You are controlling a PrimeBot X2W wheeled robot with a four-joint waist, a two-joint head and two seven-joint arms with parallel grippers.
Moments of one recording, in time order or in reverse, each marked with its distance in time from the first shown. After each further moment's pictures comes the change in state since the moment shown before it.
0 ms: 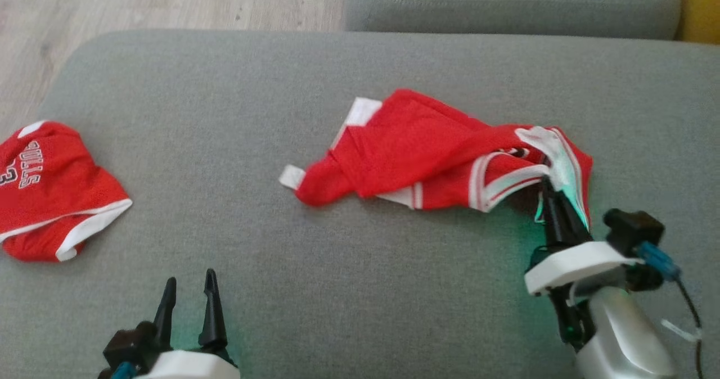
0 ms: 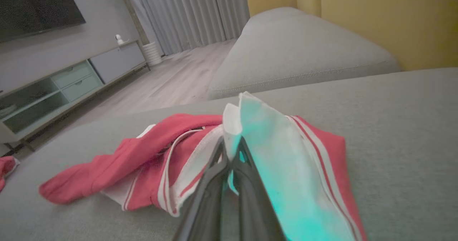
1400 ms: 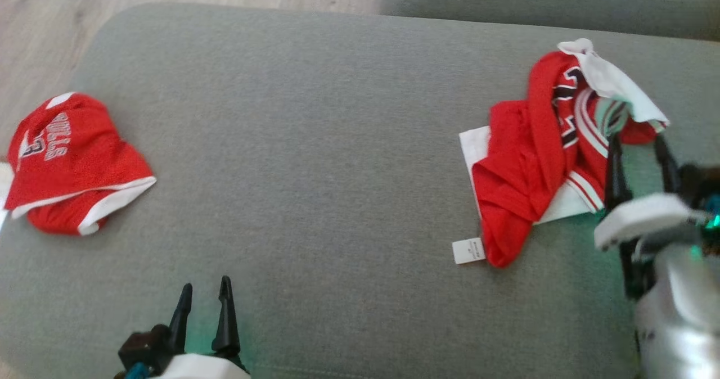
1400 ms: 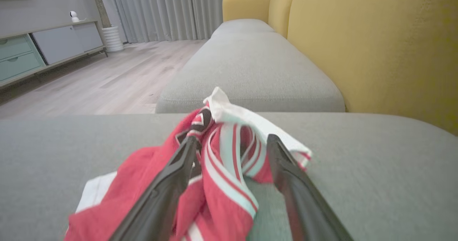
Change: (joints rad) left arm -0.005 0.000 -0.058 0.045 -0.040 0.001 0.000; right arm -0.210 -0.093 -0.255 0.190 -0.235 0.000 0.000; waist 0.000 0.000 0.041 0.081
